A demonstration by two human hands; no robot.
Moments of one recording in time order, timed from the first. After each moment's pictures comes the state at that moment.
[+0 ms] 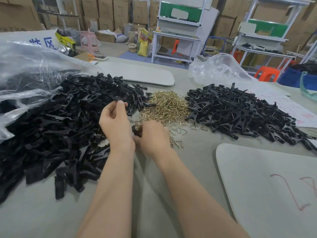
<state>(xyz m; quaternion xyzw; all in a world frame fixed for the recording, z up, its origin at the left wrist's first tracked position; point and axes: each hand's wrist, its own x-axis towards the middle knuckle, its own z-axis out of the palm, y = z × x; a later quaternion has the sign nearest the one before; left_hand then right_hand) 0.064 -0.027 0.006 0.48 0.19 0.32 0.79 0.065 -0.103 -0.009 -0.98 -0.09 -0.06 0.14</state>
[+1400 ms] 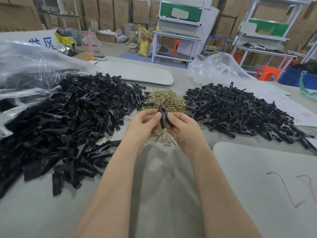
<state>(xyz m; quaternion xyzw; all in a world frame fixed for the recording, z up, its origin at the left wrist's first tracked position) 0.060 -0.052 -0.007 0.59 0.00 0.01 0.80 0.060 -0.179 0.002 -0.59 -0.02 0.02 0.81</state>
